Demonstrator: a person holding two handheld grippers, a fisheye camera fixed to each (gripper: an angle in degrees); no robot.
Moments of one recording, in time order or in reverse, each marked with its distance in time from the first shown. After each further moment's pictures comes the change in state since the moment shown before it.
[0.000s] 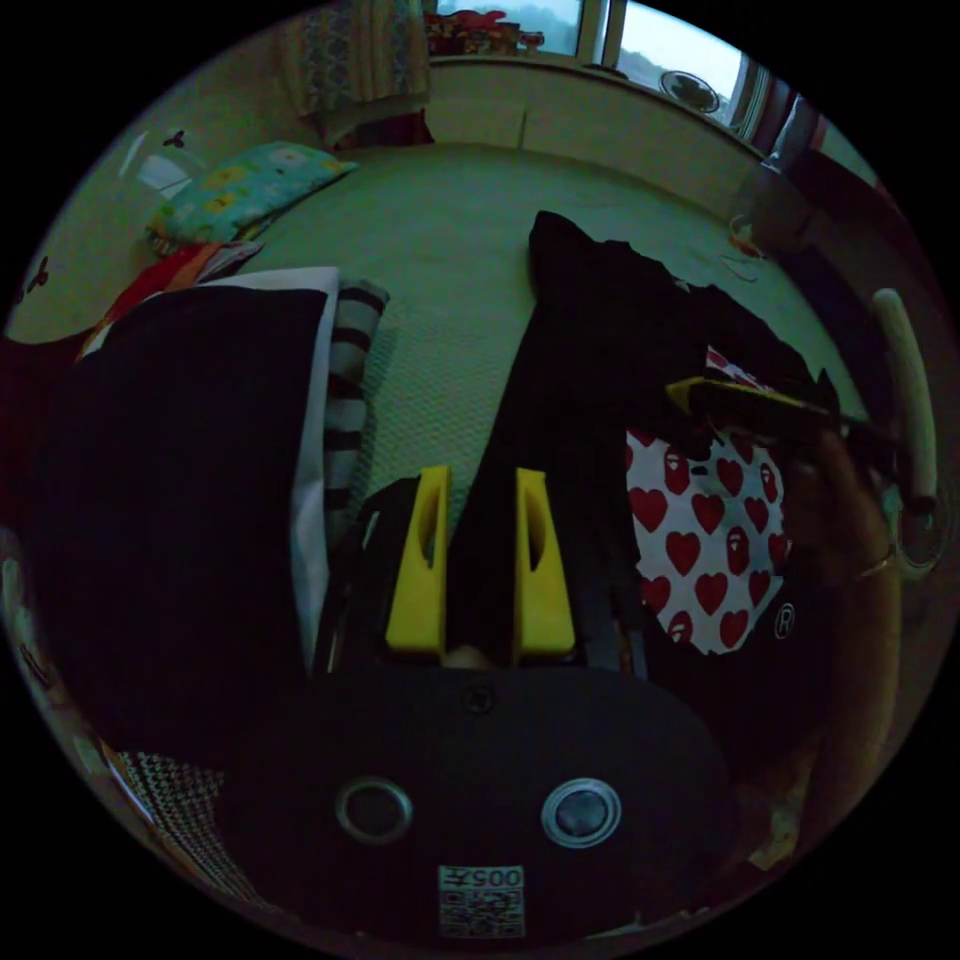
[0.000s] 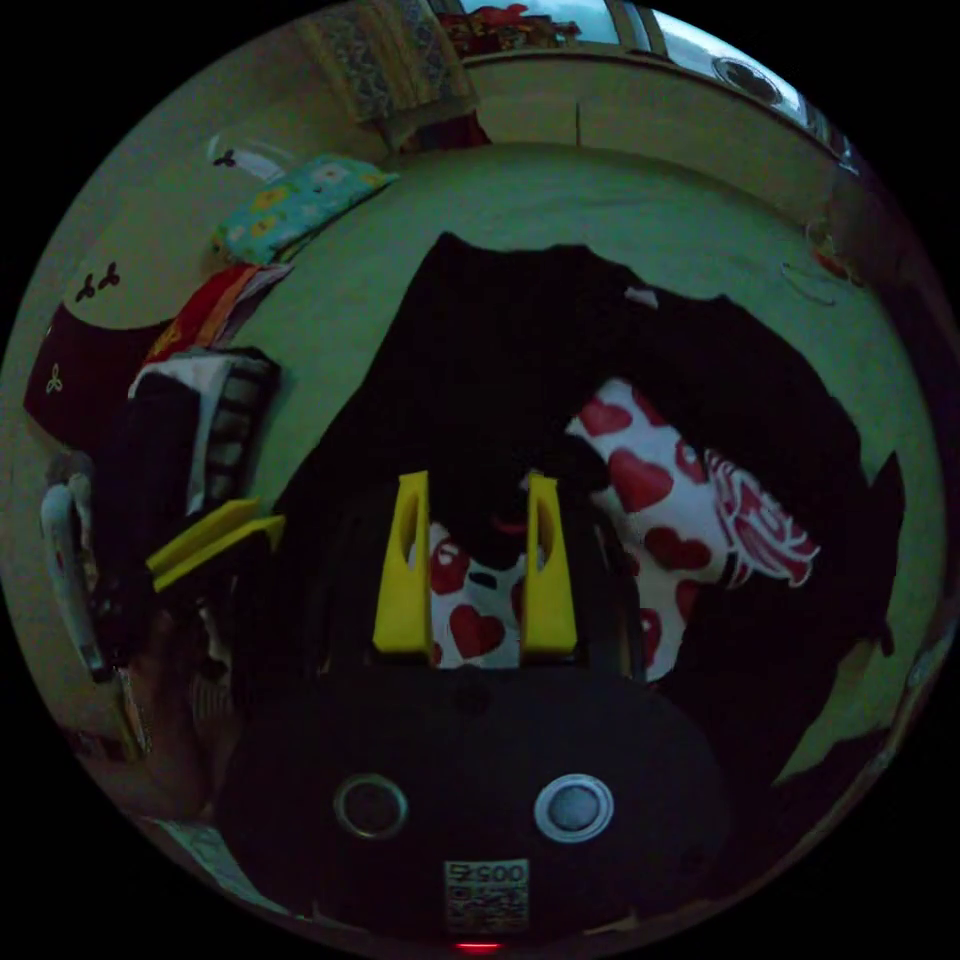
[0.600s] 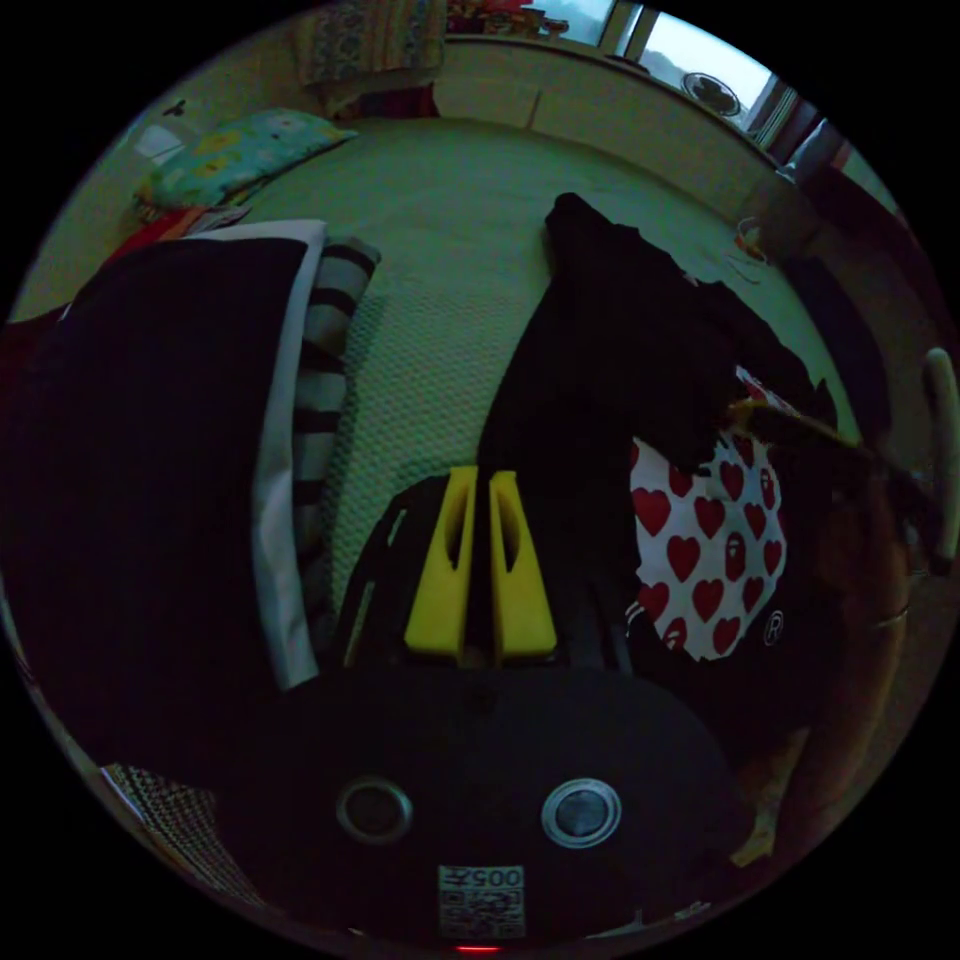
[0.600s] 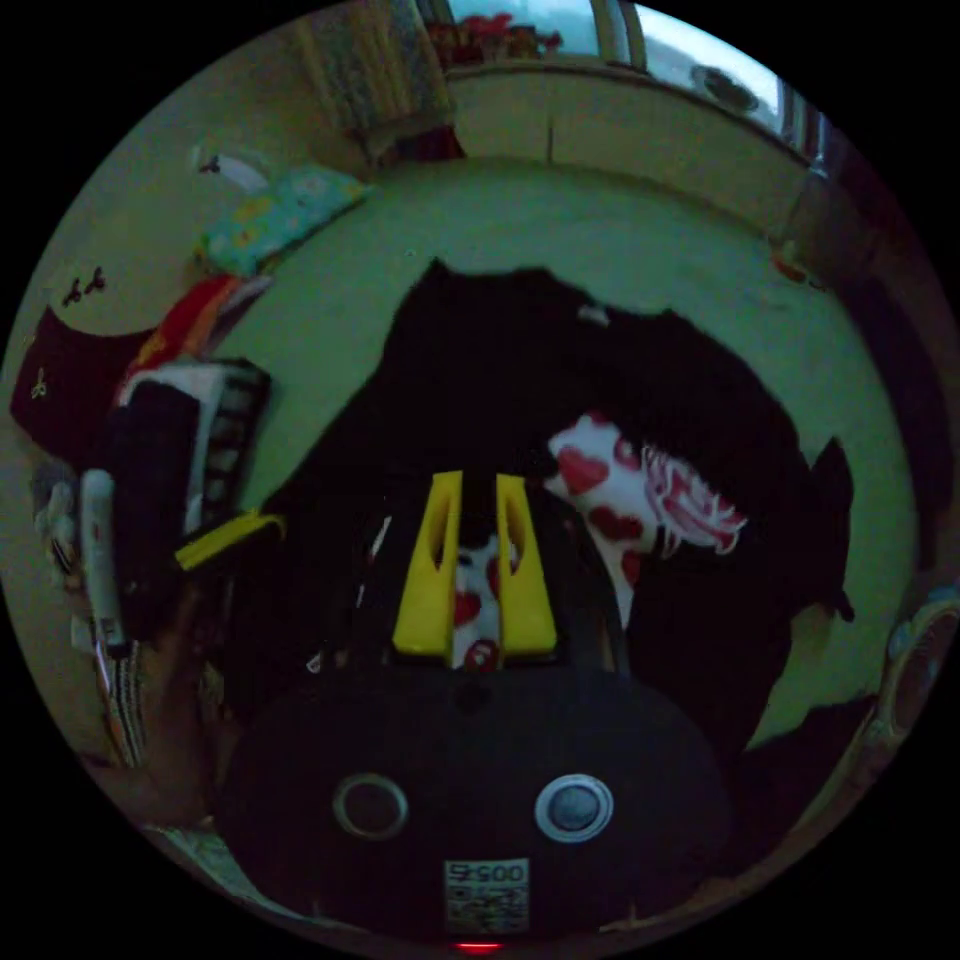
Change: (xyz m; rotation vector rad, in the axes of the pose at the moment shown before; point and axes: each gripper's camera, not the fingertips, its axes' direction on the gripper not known) left arm -0.016 0.026 -0.004 -0.032 0.039 -0.036; right arm -0.016 0.068 -0.088 0.176 0.107 -0.038
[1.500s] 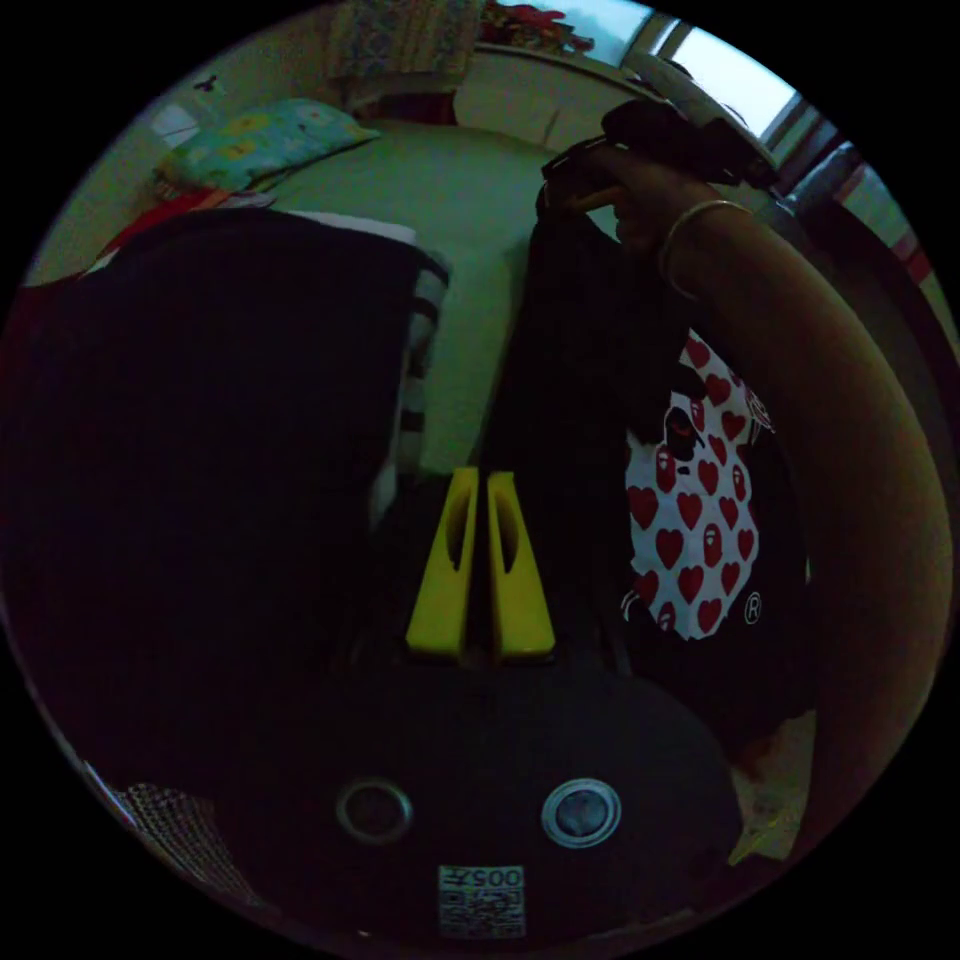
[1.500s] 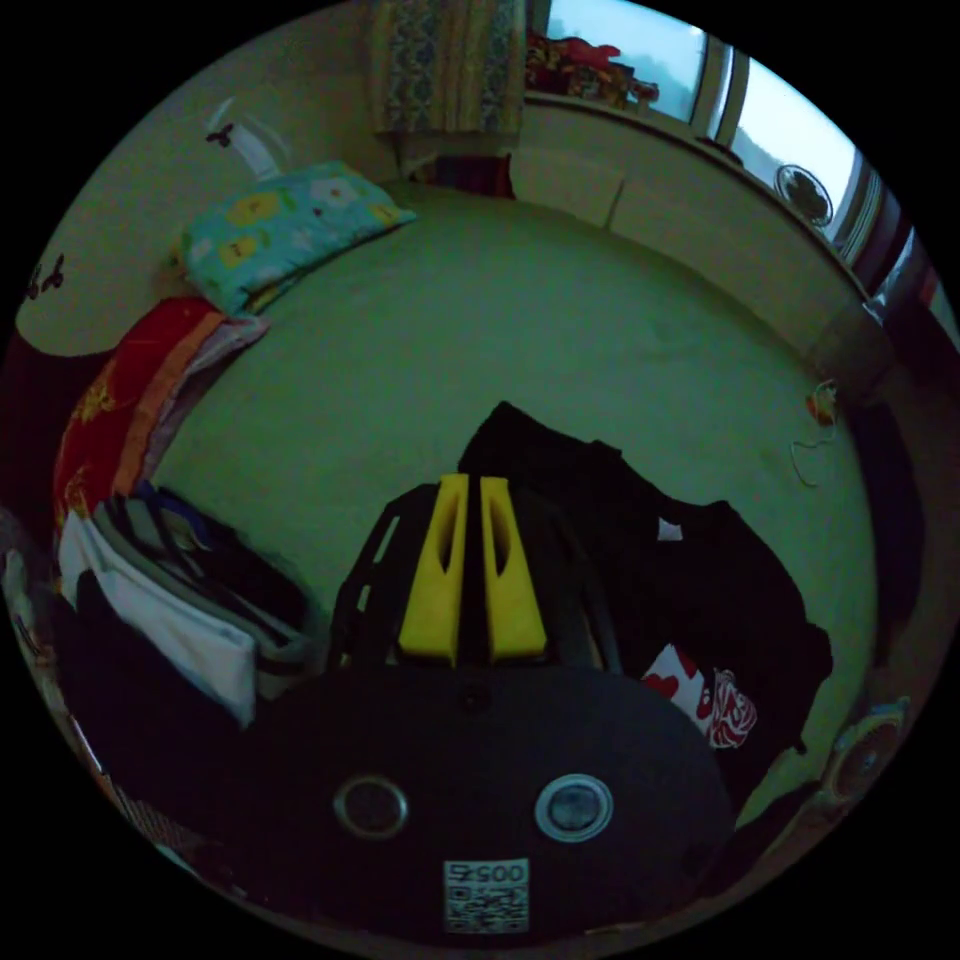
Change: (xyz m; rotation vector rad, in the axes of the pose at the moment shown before) left arm -0.084 0.148 -0.139 0.035 0.050 -0.065; right arm -0.126 0.037 -0.052 -0.036 0.111 -0.027
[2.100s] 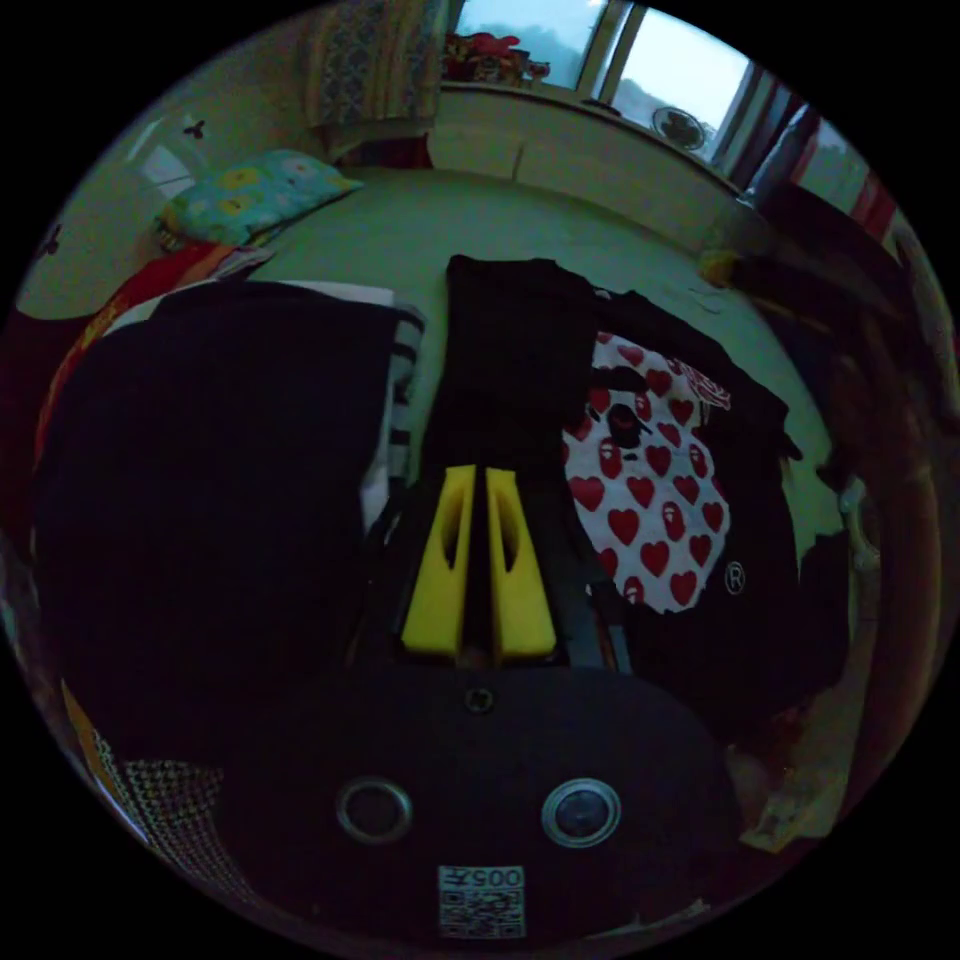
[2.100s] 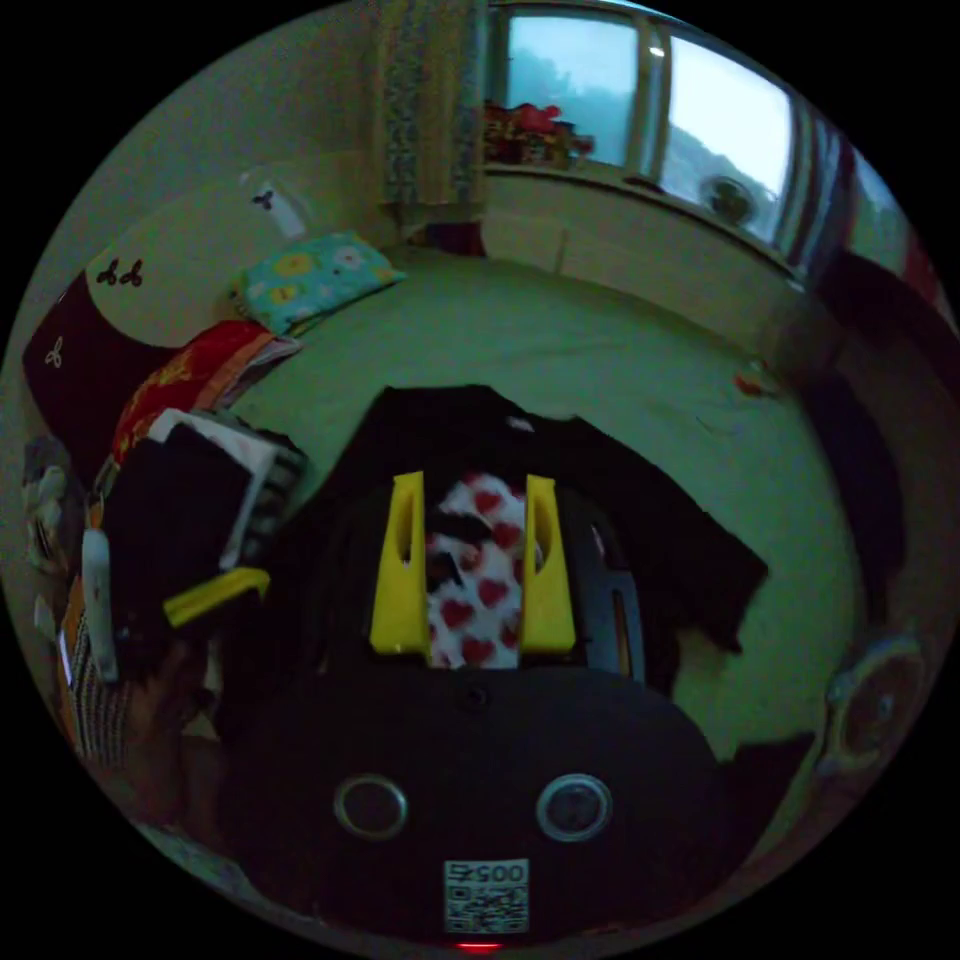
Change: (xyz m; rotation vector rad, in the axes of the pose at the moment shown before) left arm 0.014 0.165 -0.170 0.064 0.005 0.142; right arm 0.186 0.352 -0.266 0.097 0.051 0.032
